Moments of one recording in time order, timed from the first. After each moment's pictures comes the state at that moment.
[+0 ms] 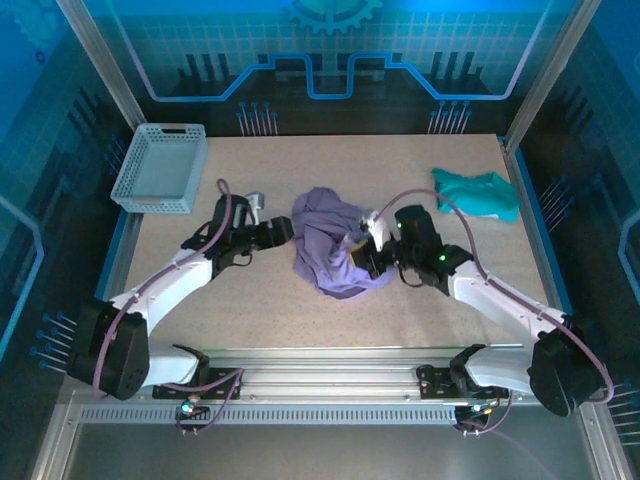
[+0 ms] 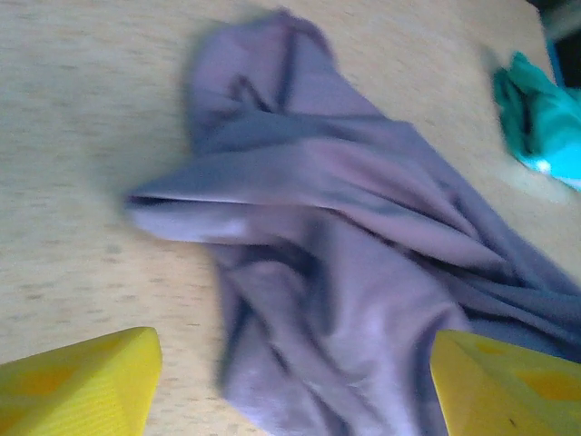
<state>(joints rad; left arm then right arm) -0.35 1.32 0.82 -0.19 0.24 -0.56 0.54 1.19 0.74 -0.22 -0.48 0.03</state>
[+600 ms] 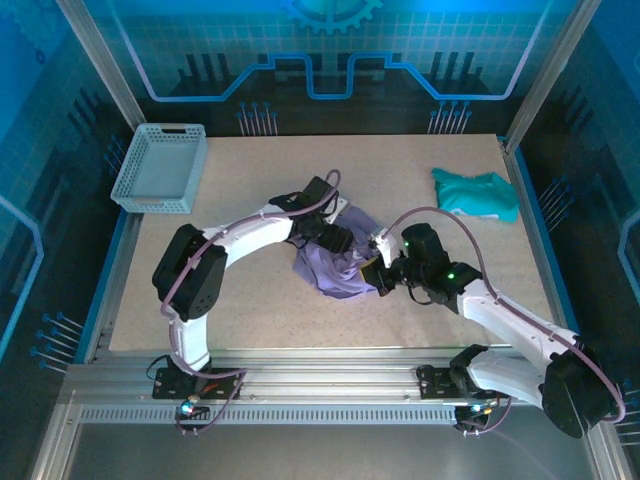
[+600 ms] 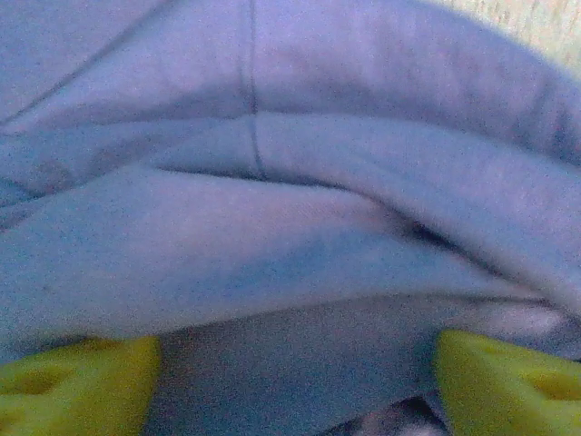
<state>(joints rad) -0.61 1.92 1.41 -0.54 0.11 -0.12 0.54 1.08 0.65 -0.27 -0.41 0.04</state>
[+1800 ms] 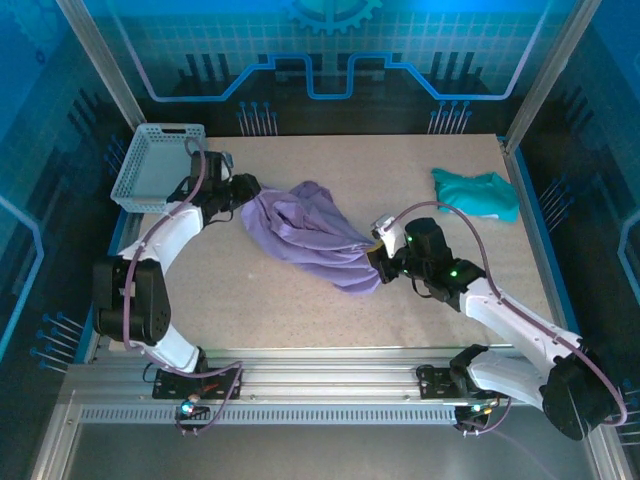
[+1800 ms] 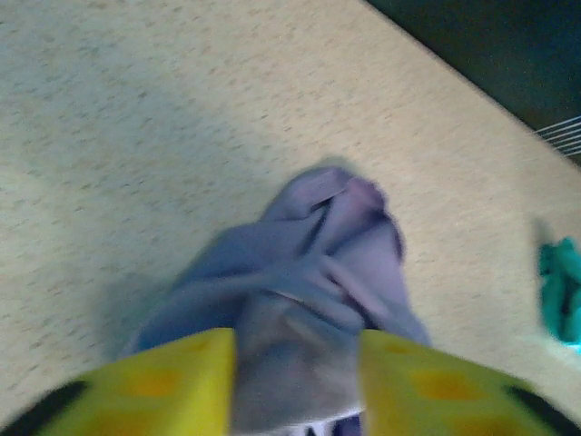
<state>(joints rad) -0.07 1.59 1.15 -0.30 0.24 -0.61 0.54 1.06 0.67 -0.22 -0.24 -0.03</state>
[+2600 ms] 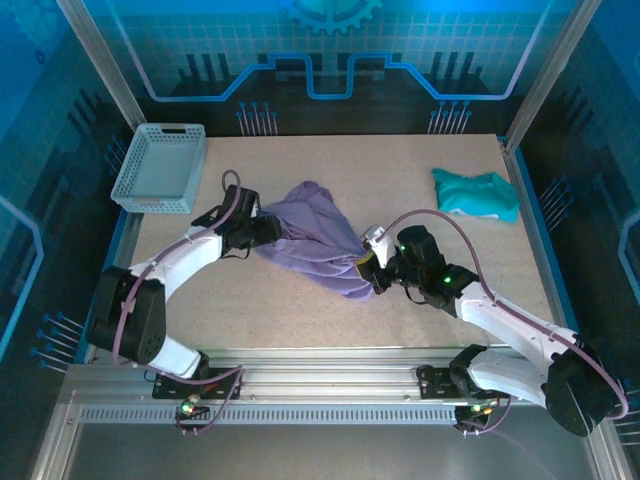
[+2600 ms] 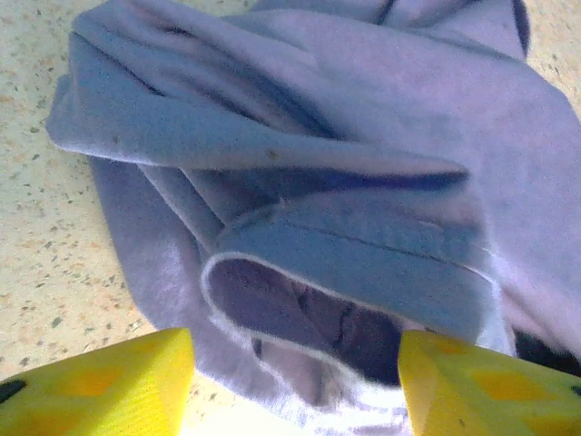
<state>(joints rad) -0.27 1.52 0.96 -0.40 0.07 -0.56 0.60 1.08 0.62 -0.17 -0.30 -0.03</state>
